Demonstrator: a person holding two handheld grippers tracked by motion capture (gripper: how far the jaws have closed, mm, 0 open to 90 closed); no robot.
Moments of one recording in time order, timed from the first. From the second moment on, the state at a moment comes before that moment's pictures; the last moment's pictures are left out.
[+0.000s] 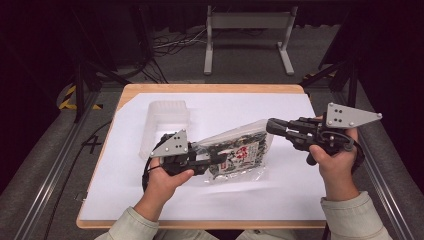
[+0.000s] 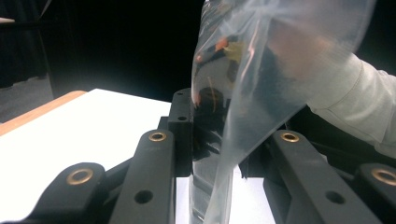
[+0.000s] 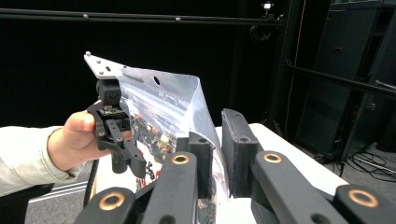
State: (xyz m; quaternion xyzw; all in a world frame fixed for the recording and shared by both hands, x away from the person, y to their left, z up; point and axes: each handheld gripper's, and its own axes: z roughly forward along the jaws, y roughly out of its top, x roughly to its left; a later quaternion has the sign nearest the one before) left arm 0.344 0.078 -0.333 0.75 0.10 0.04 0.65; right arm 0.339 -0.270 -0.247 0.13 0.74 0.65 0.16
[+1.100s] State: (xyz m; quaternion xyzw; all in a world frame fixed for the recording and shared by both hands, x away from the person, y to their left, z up) left arm 0.348 0.100 -0.296 0.75 0.12 0.09 0.65; right arm 0.340 -0.297 -0.282 0.21 0.73 0.61 0.23
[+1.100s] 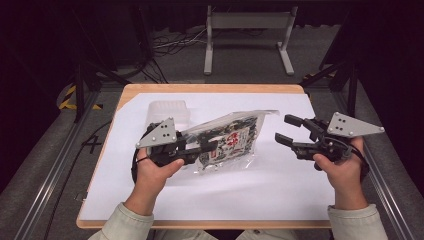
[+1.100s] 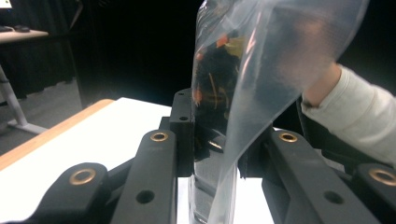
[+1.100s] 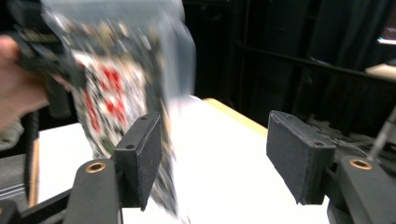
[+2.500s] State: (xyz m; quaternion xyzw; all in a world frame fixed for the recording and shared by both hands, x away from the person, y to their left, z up) left arm 0.376 0.155 -0.272 0.70 0.23 0.21 0.65; right arm 0.355 -0.333 -0.325 0.30 0.74 0.55 0.23
